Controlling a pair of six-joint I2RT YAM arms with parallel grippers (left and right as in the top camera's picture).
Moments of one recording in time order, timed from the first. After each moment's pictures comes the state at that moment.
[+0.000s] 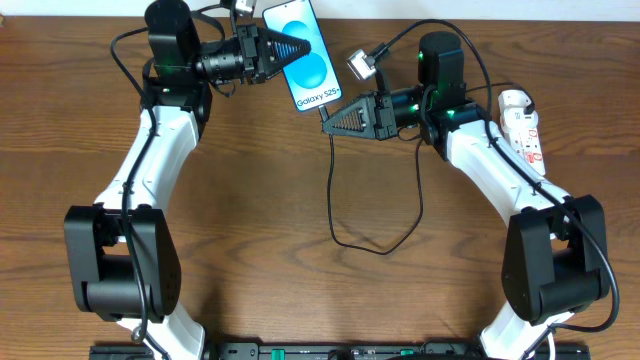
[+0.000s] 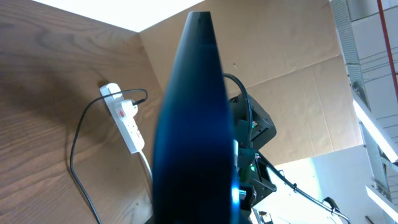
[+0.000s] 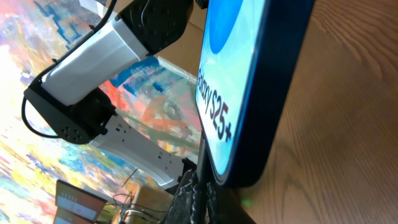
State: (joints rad) left arm -0.06 1.83 1.40 0.37 1.31 -1.08; right arm 0.28 1.86 1.33 0.11 -1.54 0.55
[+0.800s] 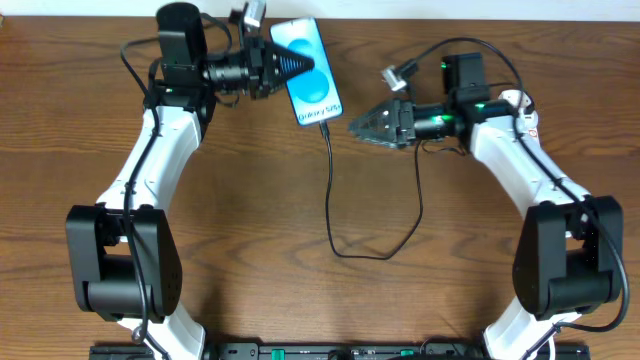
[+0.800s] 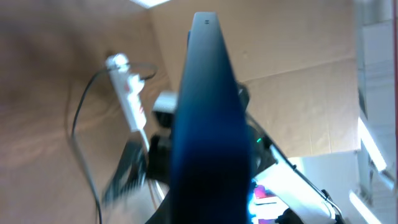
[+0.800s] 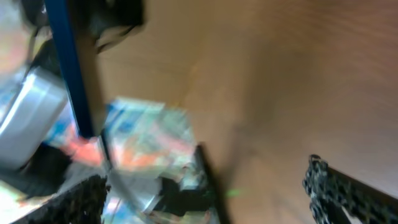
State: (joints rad) left arm -0.07 1.83 1.40 0.09 1.33 -0.96; right arm 0.15 1.86 1.33 -0.46 -1.30 0.28
